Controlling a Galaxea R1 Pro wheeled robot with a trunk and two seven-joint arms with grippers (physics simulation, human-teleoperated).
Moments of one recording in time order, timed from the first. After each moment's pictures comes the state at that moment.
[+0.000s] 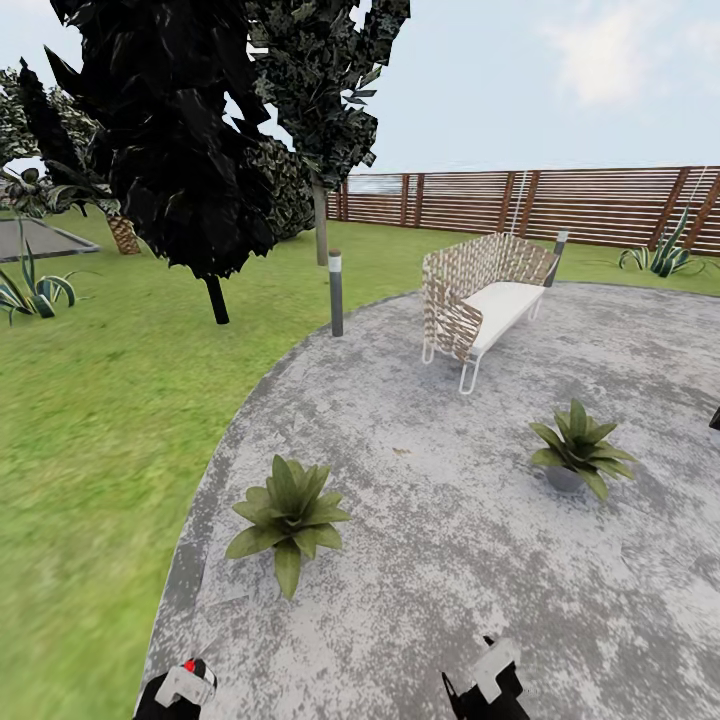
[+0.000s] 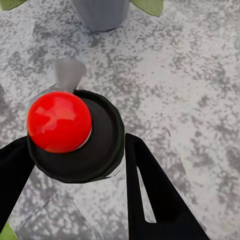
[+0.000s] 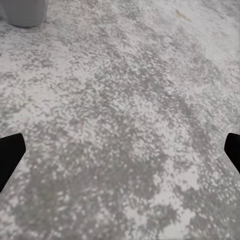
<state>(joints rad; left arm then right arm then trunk) -0.34 0.20 0.01 -0.27 -0.21 -0.40 -0.30 -0.18 -0.01 -0.01 -0.60 0.50 -0.40 0.05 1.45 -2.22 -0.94</state>
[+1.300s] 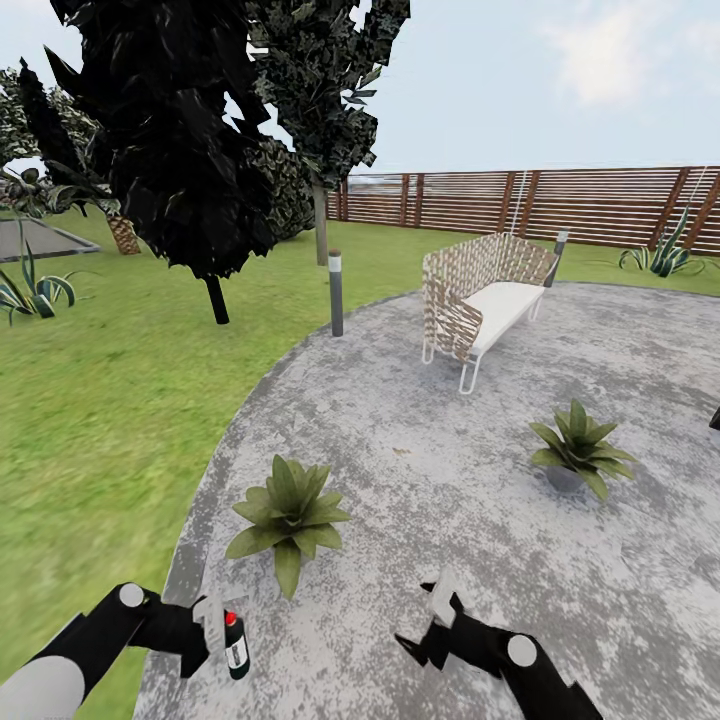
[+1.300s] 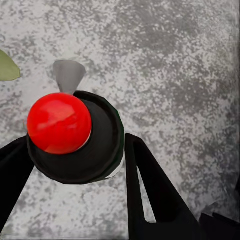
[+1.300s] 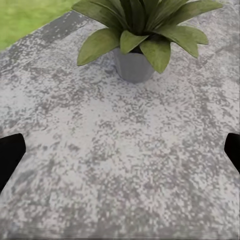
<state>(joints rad) -0.60 0.25 0.00 -0.44 -0.62 -0.16 -1.10 -0.37 0.00 0.00 -0.73 0.51 -0.25 0.67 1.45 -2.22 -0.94</state>
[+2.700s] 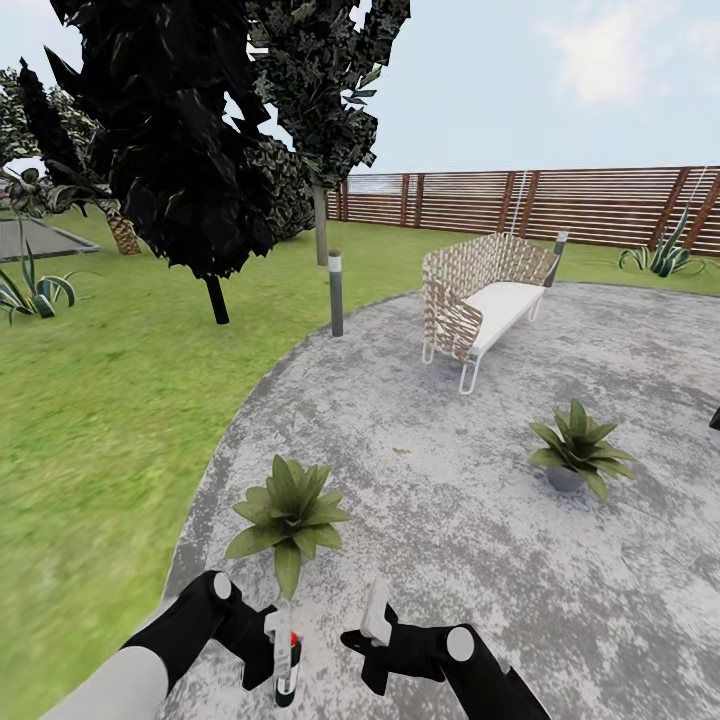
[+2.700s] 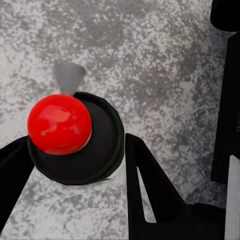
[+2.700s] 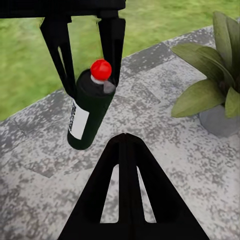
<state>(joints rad) -0.61 0.04 -0.15 -0.53 -0.84 -0.02 -1.14 -0.38 0.10 0.23 -0.77 0.50 -0.21 0.80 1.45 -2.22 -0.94</state>
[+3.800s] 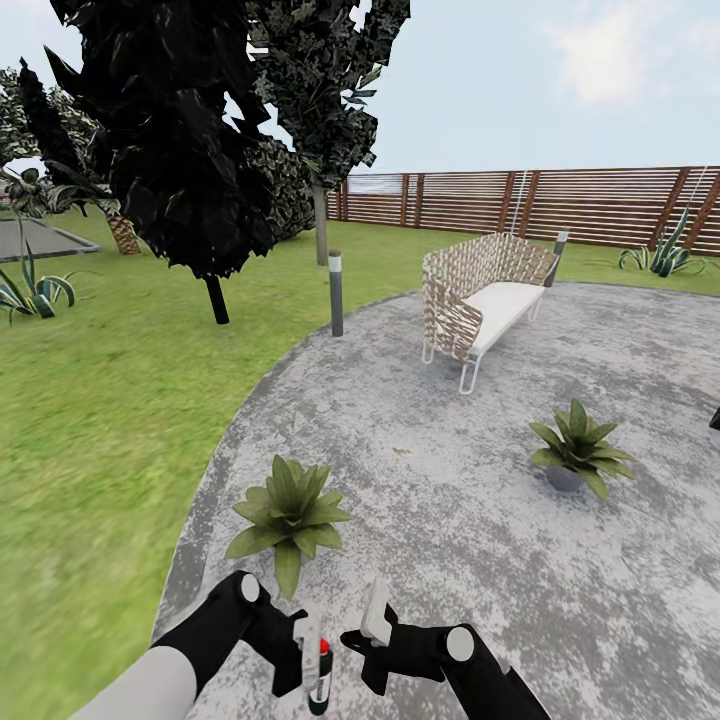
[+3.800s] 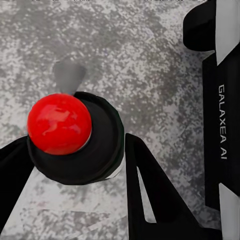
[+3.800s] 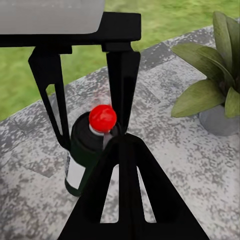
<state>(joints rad) -0.61 -0.04 -0.19 -0.53 -0.83 -0.06 -1.16 -0.38 0.10 0.23 -0.77 0.50 -0.21 0.80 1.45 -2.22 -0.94</state>
